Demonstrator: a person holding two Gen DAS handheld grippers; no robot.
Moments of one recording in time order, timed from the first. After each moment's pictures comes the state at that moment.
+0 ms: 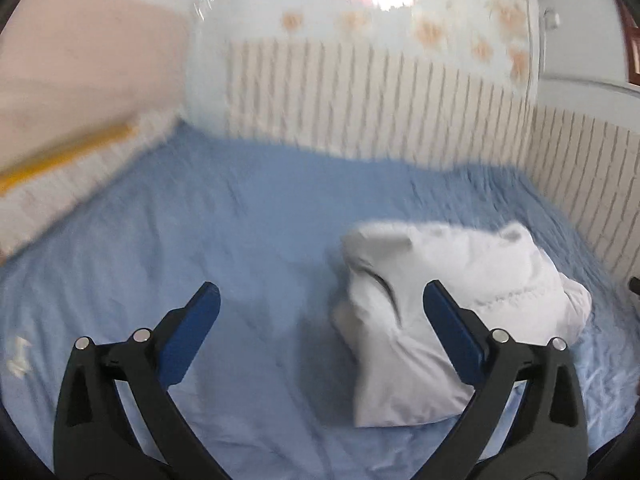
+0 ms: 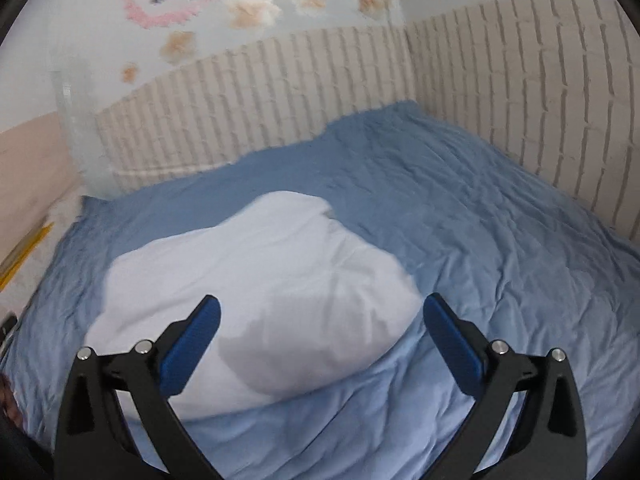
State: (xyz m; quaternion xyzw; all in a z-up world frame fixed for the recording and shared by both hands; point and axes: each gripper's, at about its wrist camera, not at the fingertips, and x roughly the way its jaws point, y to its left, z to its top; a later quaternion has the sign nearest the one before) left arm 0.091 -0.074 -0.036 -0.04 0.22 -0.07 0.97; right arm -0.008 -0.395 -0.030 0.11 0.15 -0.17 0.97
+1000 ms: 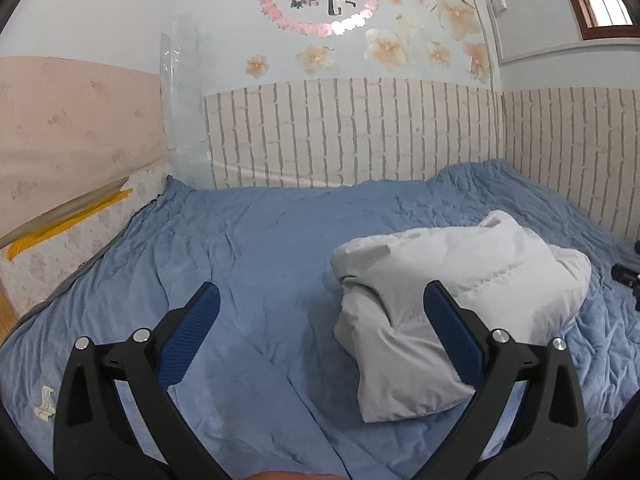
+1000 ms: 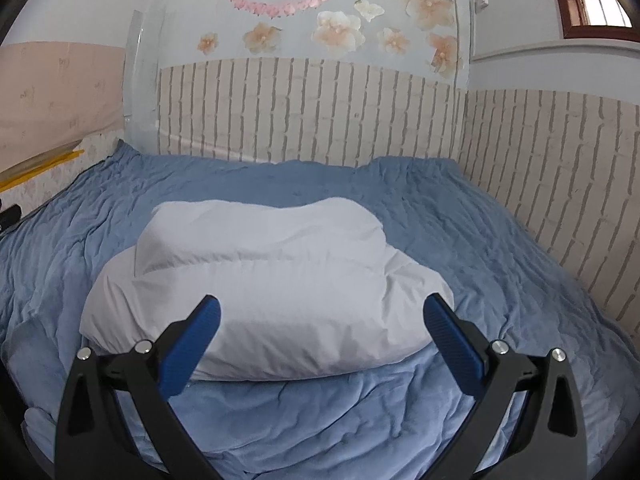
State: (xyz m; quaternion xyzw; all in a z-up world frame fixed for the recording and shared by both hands) left arm 0.036 -0.128 -0.028 0.04 0.16 -0.10 0.98; right arm -0.011 -0.303 -0.051 -0.04 0.16 -0.15 0.98
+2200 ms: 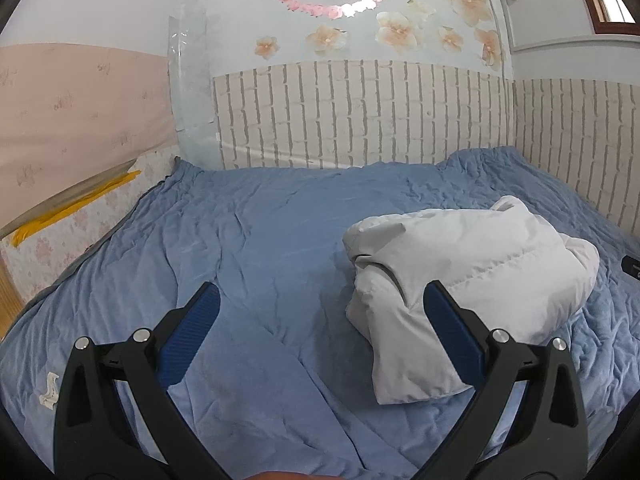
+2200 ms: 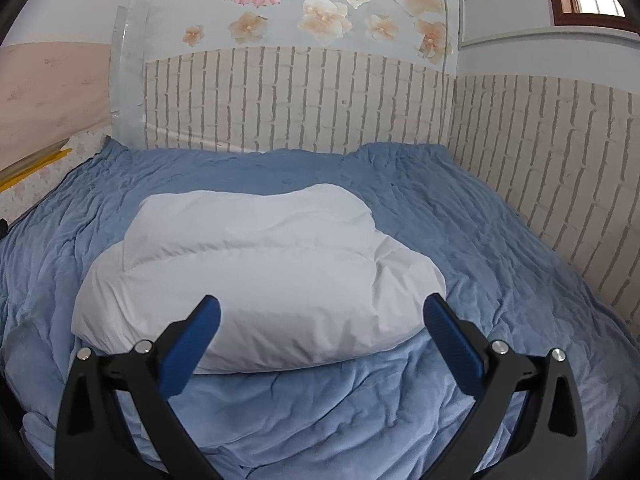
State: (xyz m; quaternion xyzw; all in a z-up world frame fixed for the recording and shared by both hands) left arm 0.038 -0.125 -0.041 0.04 0.20 -0.08 0.98; right arm -0.012 -0.309 -0.054 -0.02 0.17 -0.17 0.97
